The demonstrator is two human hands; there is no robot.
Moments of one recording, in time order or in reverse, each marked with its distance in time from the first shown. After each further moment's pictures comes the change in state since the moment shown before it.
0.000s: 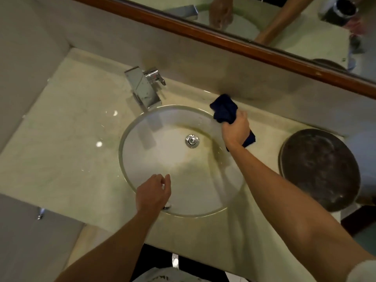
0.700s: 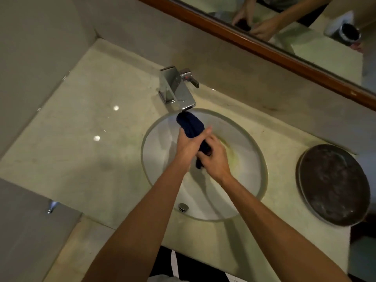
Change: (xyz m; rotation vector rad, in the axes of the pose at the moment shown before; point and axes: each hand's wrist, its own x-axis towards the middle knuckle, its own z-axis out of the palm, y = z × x) left_hand 0.105 0.073 -0.067 -1.314 -0.244 -0.260; right_hand -0.125 -0.055 0.040 0.203 -0.502 -0.387
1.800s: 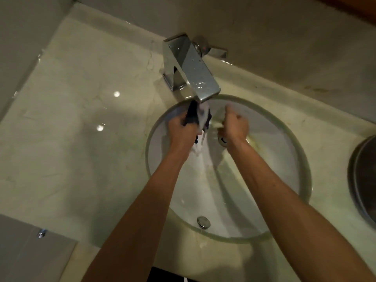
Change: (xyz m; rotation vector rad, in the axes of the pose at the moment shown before) left_hand 0.075 -0.010 -0.043 0.096 0.115 0.065; right_hand 0.109 0.031 0.041 0.387 0.422 0.801
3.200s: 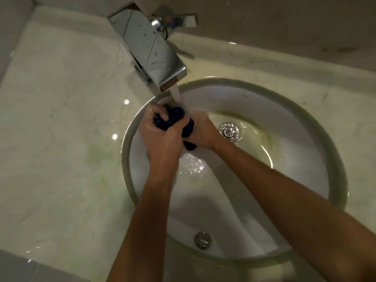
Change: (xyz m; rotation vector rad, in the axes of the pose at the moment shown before) left_hand -0.013 -0.016 0.010 -0.052 0.175 0.402; right_hand 0.039 0.053 0.038 -0.248 -0.653 -0.814
